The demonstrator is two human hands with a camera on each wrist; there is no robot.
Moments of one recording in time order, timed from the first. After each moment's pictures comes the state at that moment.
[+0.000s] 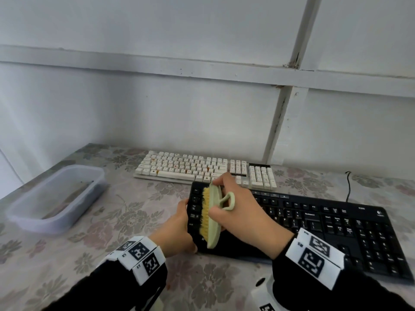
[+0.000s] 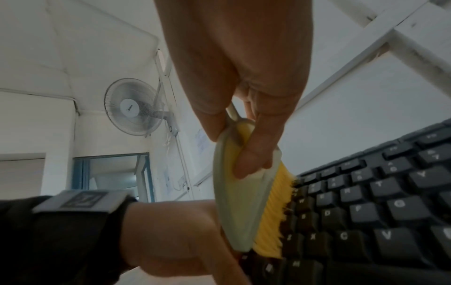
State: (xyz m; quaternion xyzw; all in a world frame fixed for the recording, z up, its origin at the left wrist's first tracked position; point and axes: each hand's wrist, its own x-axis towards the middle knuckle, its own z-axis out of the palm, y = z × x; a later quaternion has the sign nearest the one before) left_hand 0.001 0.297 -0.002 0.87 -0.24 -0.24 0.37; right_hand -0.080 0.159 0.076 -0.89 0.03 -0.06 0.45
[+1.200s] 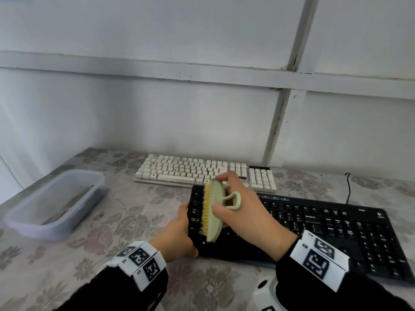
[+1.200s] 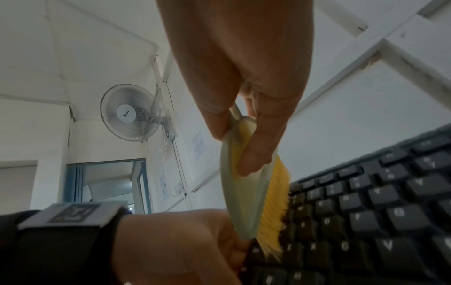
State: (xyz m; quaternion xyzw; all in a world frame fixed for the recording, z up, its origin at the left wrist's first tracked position) left_hand 0.001 0.297 0.000 0.86 -0.25 -0.24 0.37; right_hand -0.081 0.156 0.077 -0.87 0.03 -0.08 0.48
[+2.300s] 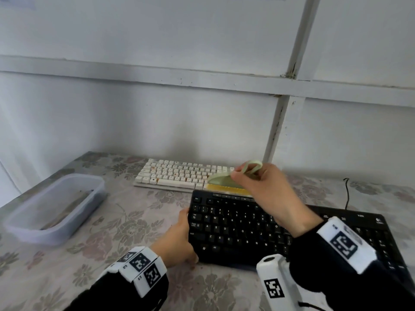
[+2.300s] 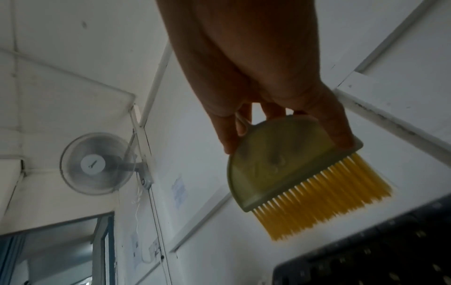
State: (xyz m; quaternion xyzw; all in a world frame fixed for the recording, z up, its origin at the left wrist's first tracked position) left_hand 0.000 0.300 0.002 0.86 -0.24 -0.26 0.37; right_hand -0.068 0.123 0.104 -0.83 0.11 -0.20 0.51
